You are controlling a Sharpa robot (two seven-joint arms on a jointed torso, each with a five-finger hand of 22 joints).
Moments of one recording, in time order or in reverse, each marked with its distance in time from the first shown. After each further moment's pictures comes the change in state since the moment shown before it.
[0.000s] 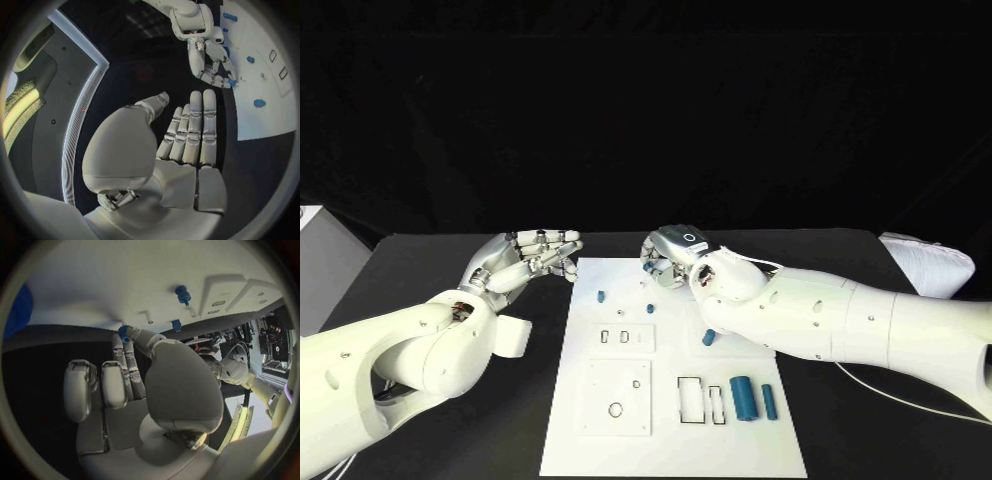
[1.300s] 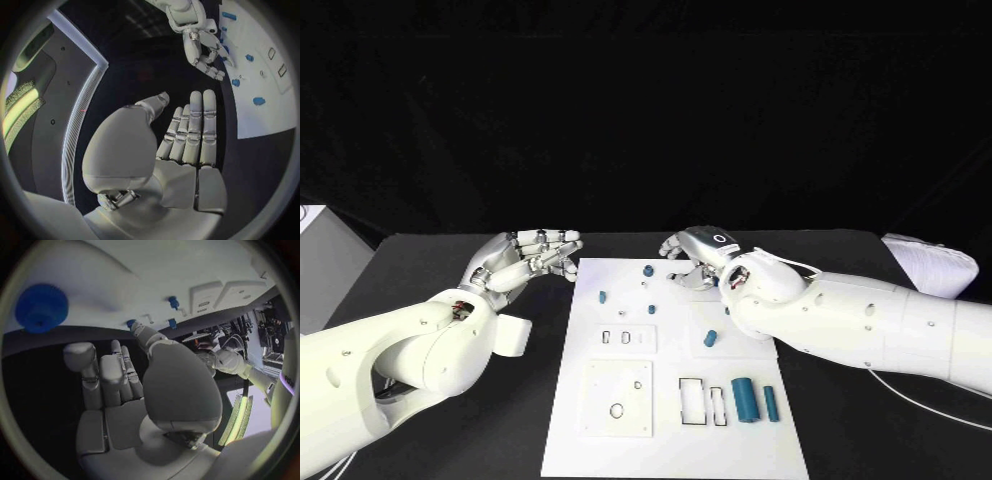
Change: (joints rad) left arm 0.002 -0.008 0.000 -0.001 0.001 0.001 -0.004; left_hand 0.000 0.000 0.003 -0.003 0.000 0.000 0.000 0.000 0.002 -0.013 0.002 0.000 0.000 -0.004 0.004 0.004 0.004 0.000 -0.015 0.001 0.012 0.010; right arm 0.008 -0.153 0.006 0.139 0.058 -0.006 0.041; right_hand 0.023 -0.013 -0.250 0.067 0.021 -0.178 0.035 -0.118 -0.018 -0.229 0.012 0.052 -0.021 -0.033 0.036 -0.130 -0.245 0.055 -0.121 0.028 -0.360 -0.392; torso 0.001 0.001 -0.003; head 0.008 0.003
